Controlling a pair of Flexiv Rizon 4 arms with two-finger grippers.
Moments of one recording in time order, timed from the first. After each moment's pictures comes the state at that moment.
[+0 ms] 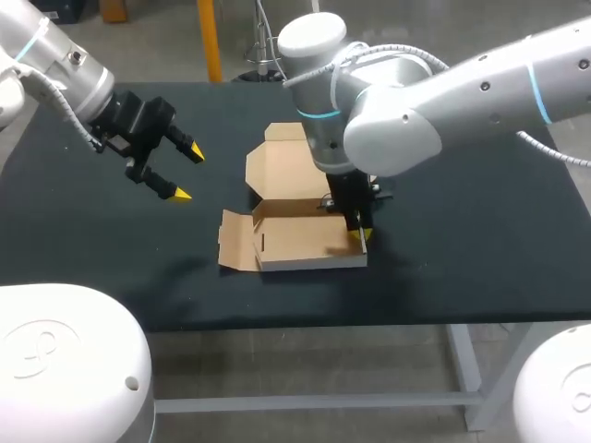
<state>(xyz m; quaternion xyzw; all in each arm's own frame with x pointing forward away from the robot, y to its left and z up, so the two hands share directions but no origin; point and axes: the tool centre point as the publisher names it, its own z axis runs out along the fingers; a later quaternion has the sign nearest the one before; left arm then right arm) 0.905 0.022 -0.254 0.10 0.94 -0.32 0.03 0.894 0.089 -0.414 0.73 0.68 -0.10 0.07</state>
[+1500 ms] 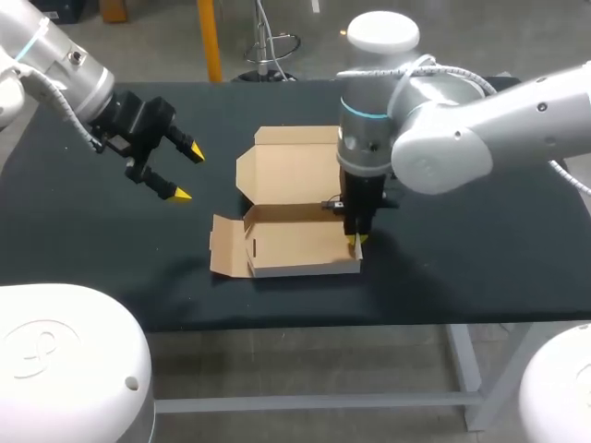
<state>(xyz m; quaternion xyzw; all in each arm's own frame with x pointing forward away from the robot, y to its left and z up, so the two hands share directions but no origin) 0.905 0.022 -0.254 0.10 0.94 -0.32 0.03 0.884 0.104 -0.422 0.70 0.71 -0.01 -0.03</state>
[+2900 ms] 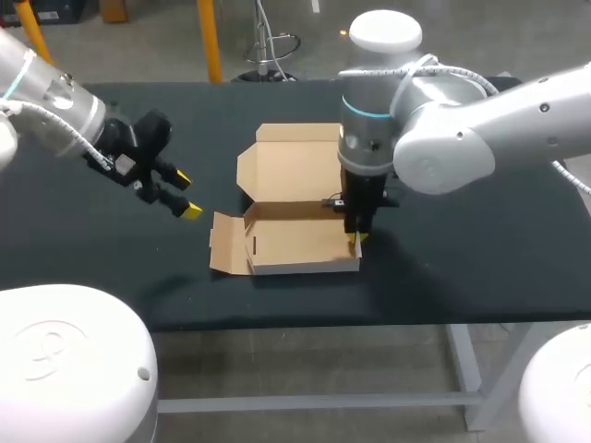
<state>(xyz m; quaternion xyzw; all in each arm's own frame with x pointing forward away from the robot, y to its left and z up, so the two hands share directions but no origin) 0.856 0.022 -0.265 -0.21 0.92 -0.34 -0.02 0.887 0.103 -0.419 0.71 0.71 0.00 -0.02</state>
